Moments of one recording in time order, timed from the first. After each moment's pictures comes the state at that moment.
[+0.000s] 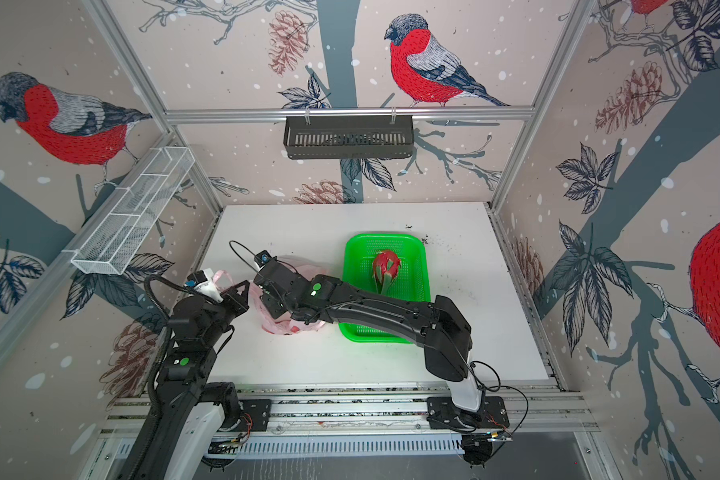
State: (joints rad) left arm 0.03 0.51 0.36 -0.13 0.24 -0.66; right arm 1.24 1.97 1.78 -0.55 0.21 0.35
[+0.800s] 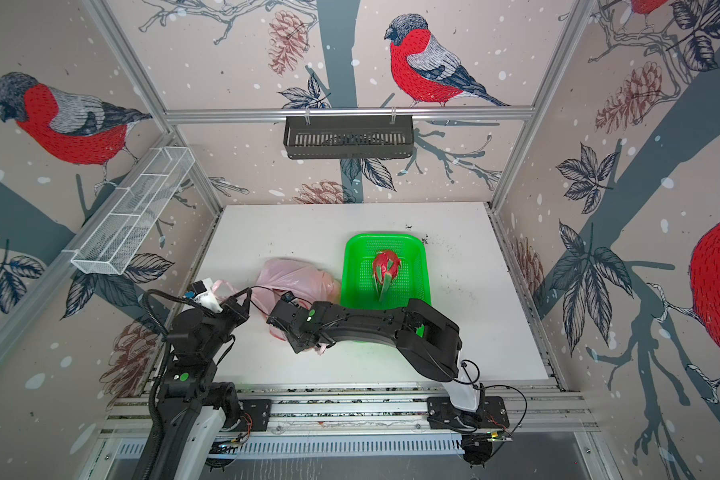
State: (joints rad) left arm 0.03 0.36 0.29 -0.17 0.28 -0.74; right arm 1.27 2.01 1.55 -0.66 0.23 0.57
